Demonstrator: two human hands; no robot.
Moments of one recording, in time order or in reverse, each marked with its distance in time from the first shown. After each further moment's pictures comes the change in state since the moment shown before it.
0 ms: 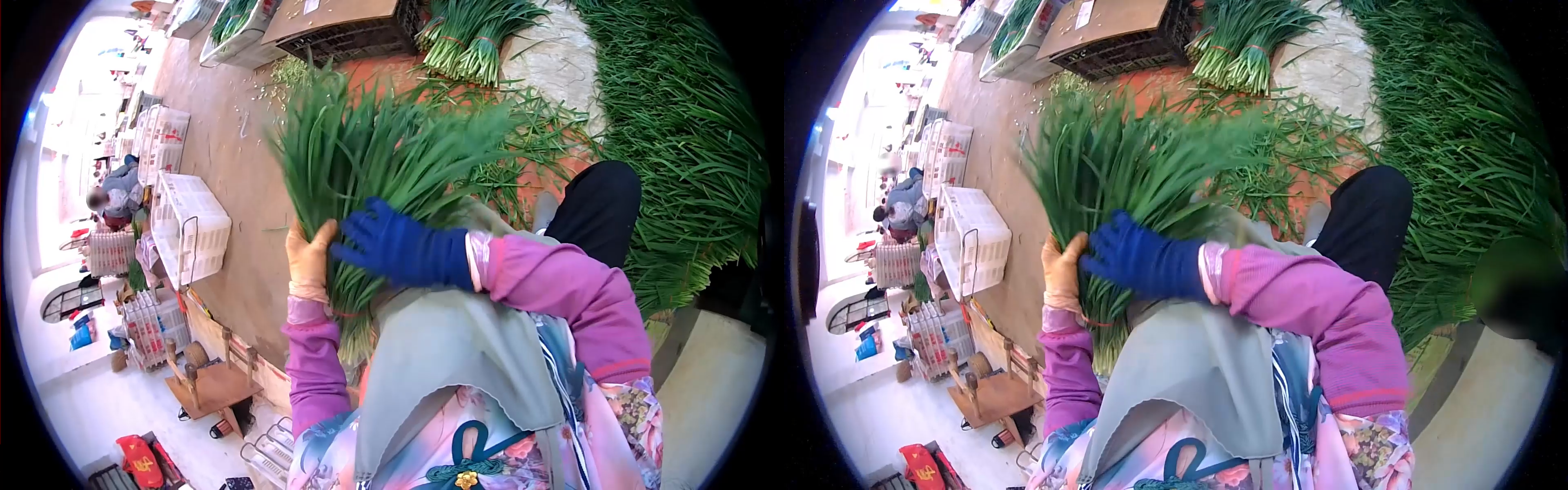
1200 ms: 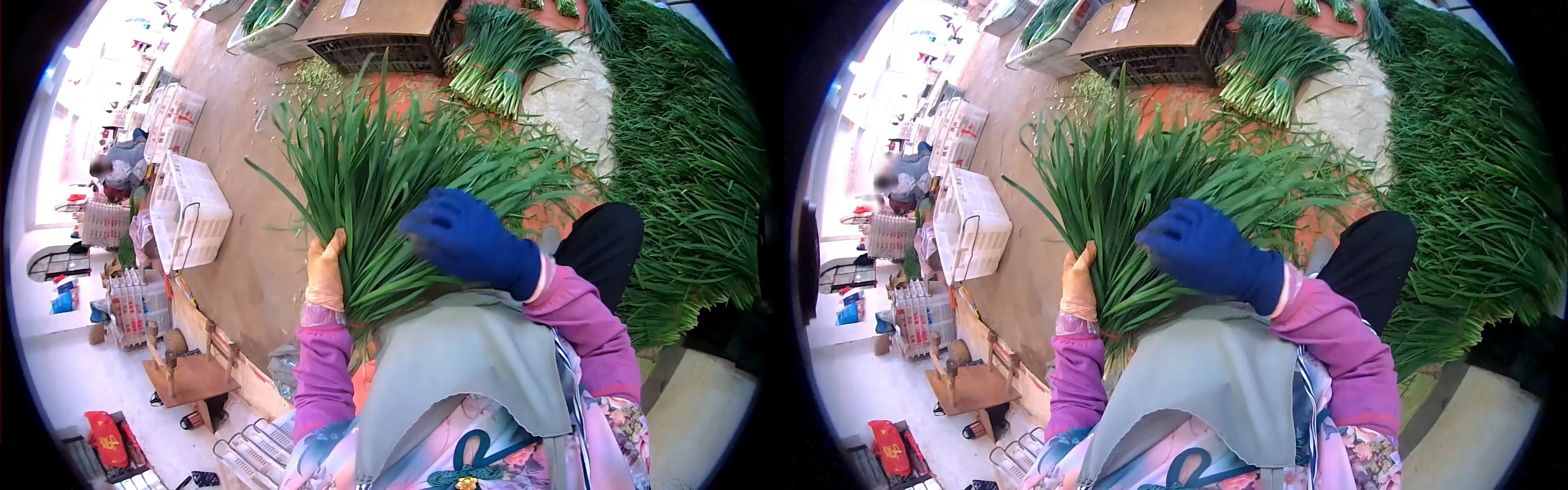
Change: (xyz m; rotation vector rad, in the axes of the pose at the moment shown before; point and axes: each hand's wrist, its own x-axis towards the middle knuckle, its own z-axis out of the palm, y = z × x) left_hand -0.016 -0.004 0.008 -0.396 0.103 -0.177; right_hand -0.017 0.037 -0.051 0.189 0.125 0.097
